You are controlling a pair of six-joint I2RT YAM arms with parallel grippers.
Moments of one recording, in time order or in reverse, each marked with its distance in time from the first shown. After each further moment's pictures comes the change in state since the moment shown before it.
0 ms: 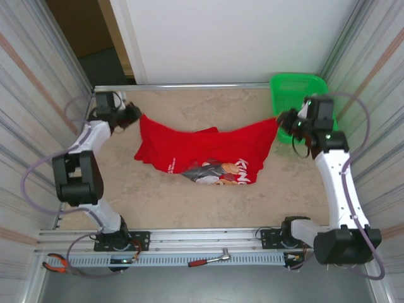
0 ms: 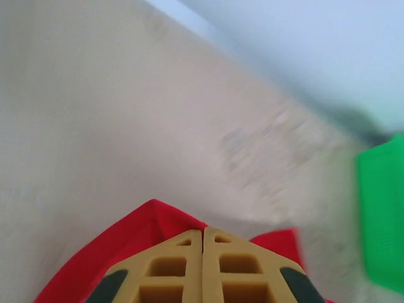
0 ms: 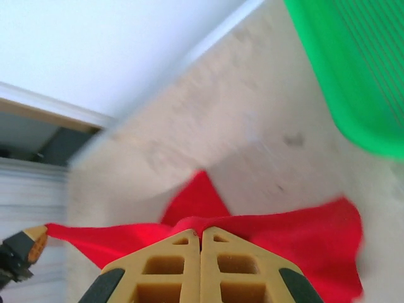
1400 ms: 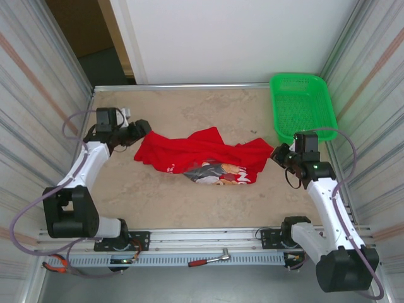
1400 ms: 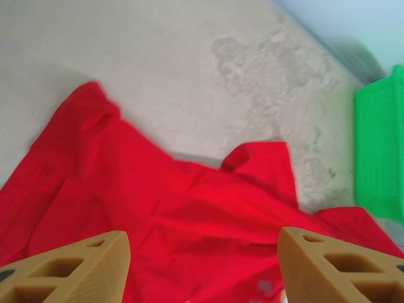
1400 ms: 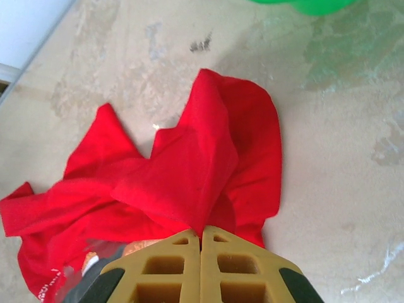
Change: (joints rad) left arm -0.069 -0.278 -0.323 -0.138 -0.014 0.014; right arm 0.069 -0.266 -0.563 0.054 0.113 -0.003
